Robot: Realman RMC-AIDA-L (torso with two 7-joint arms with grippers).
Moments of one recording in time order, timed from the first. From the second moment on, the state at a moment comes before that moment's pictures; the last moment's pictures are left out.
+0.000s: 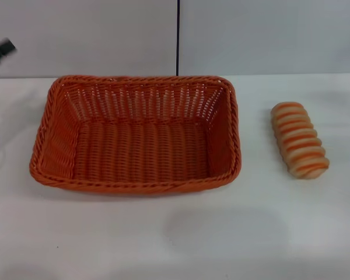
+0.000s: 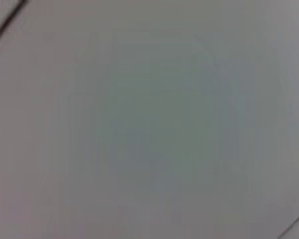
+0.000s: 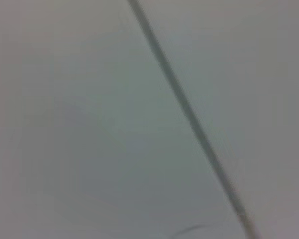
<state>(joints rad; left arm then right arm) -0.28 -2.06 0.58 0.77 1.63 1.34 -1.94 0.53 2.05 -0.17 -0.15 -1.26 -1.11 0.81</state>
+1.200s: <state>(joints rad) -0.35 -2.06 0.55 0.30 1.21 1.81 -0.79 0.87 1.93 -0.80 -0.79 -2.65 -1.51 2.17</state>
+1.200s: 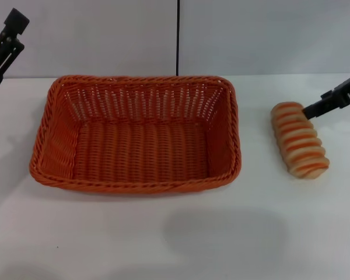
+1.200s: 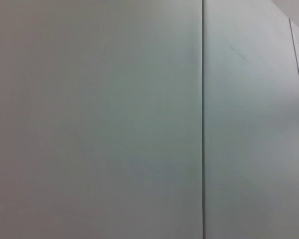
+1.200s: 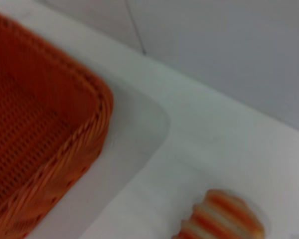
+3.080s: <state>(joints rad) -0.33 -2.06 0.55 0.23 1.21 1.84 -0.80 0.88 2.00 -0.92 -0.71 -2.73 -1.36 2.21</state>
